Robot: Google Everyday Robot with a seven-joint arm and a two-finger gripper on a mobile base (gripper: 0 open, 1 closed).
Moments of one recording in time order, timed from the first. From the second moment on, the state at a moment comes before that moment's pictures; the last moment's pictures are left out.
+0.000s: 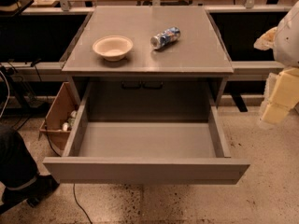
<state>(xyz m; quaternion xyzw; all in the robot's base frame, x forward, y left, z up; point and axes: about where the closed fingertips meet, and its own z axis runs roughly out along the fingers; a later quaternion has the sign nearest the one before) 0.438 -0.216 0.980 -0.60 0.78 -0.04 0.17</state>
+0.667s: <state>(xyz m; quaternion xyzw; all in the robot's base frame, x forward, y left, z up) 0.447 -0.199 0.940 -0.61 0.76 0.00 0.19</state>
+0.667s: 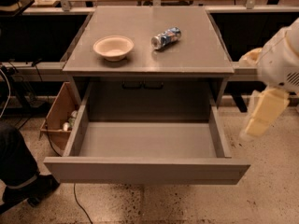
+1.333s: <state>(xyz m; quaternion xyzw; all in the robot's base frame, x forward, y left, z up) 0.483 -0.147 0.831 -0.65 0.72 0.06 0.24</state>
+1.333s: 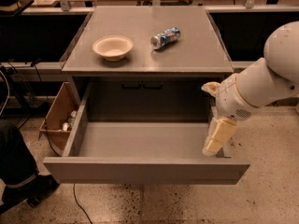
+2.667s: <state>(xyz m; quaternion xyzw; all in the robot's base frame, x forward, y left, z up) 0.479 -0.107 0.755 -0.64 0.70 0.14 0.29</state>
